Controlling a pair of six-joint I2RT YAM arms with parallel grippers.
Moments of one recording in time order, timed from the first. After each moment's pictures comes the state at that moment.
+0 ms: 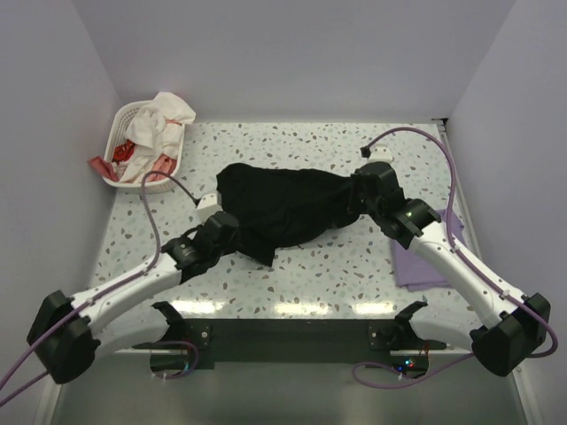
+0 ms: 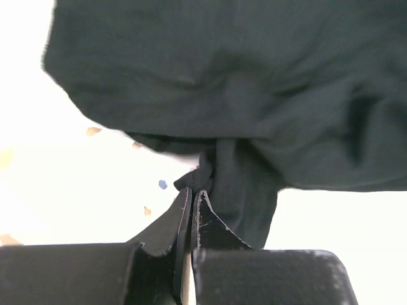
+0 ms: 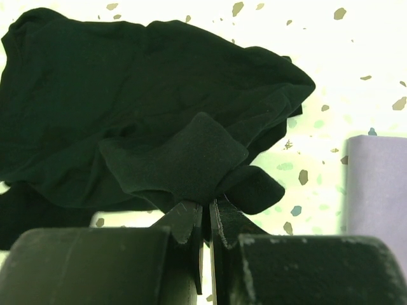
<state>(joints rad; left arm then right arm) -0.74 1.09 0.62 -0.36 -0.47 -0.86 0.57 1.14 1.06 -0.54 0.34 0.43</state>
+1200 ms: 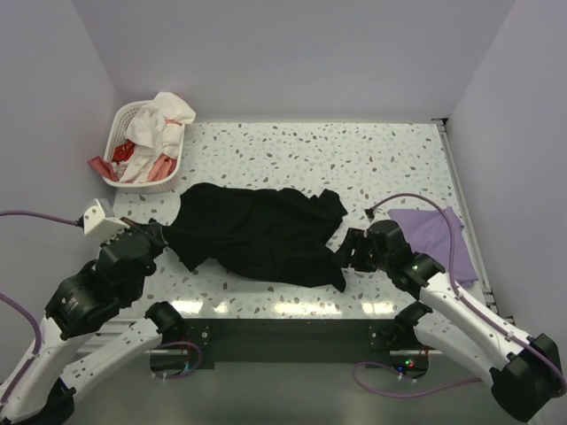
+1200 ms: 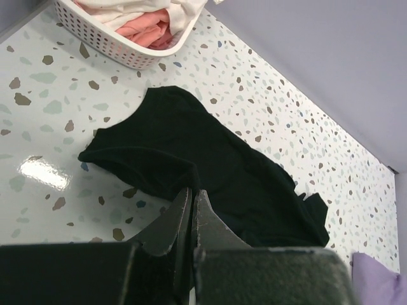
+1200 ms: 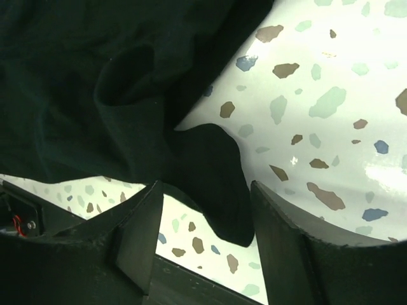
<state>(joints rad) -0.74 0.48 1.00 -1.05 -0.87 -0.99 0.57 0.80 0.49 -0.44 -0.04 0.69</state>
